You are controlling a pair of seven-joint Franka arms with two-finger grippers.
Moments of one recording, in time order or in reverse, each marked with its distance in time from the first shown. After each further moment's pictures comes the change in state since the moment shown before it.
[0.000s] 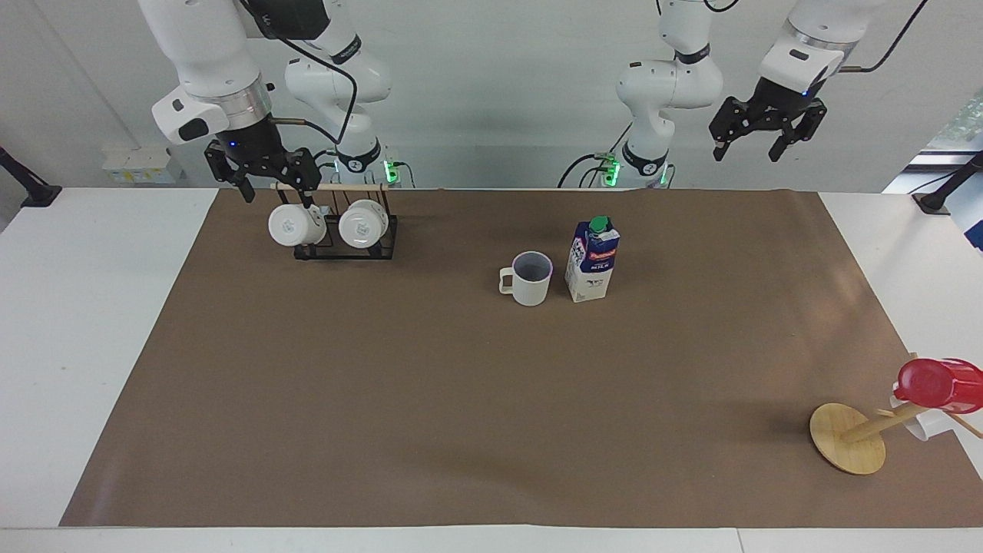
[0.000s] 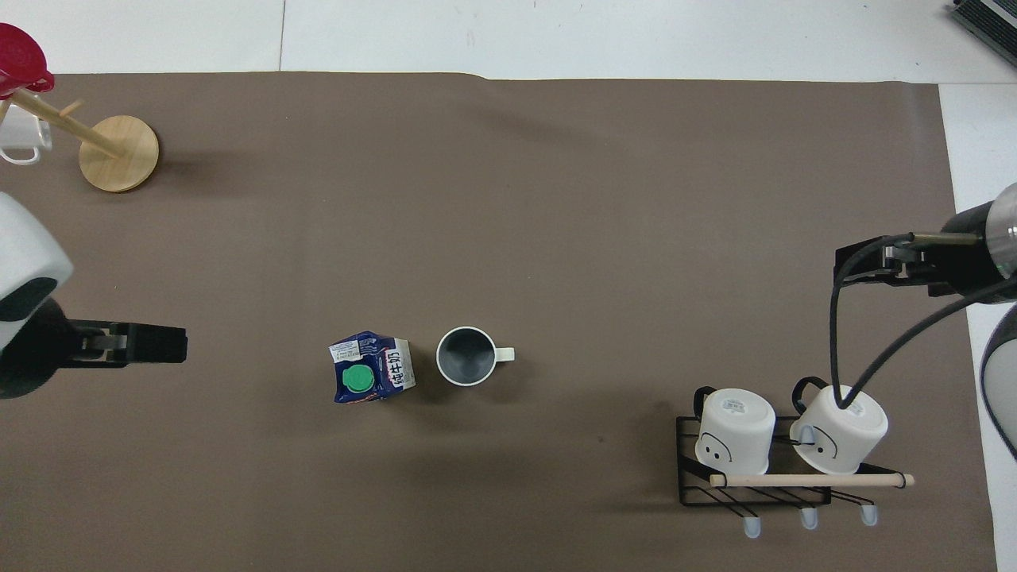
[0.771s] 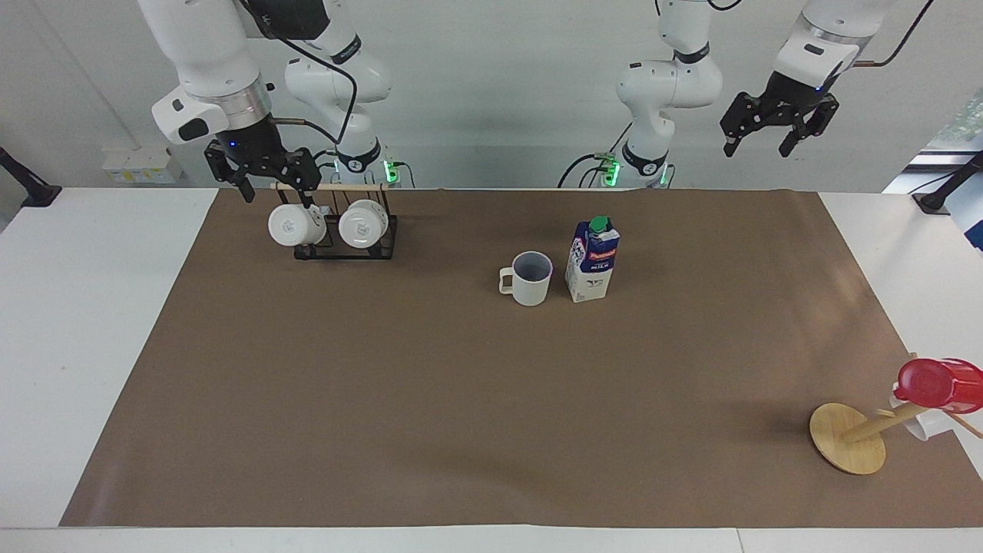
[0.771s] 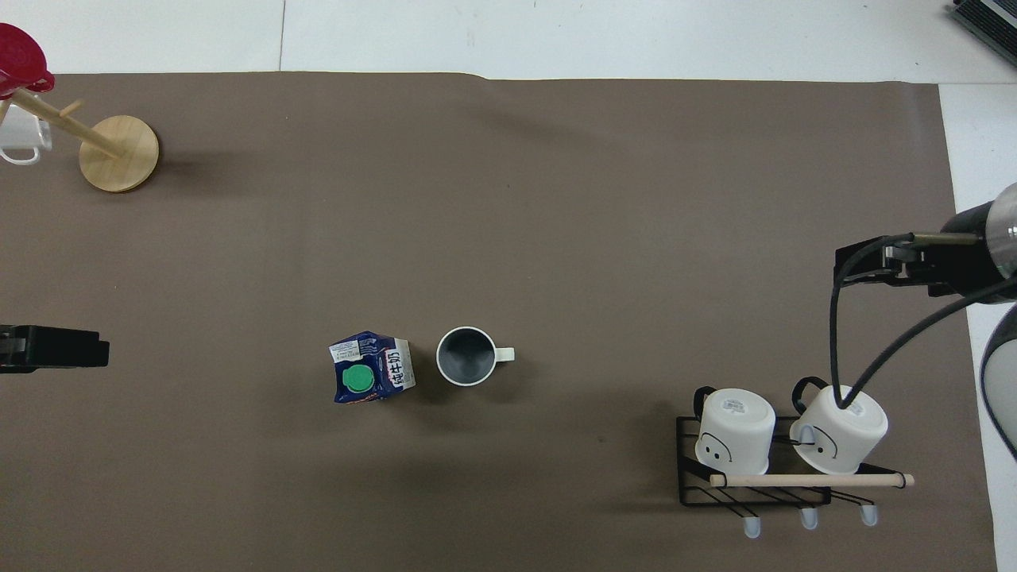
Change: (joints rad) left arm 0.010 -0.007 -0.001 0.005 0.000 -0.010 0.006; right arm 0.000 0.000 0.000 0.000 0.000 0.000 0.000
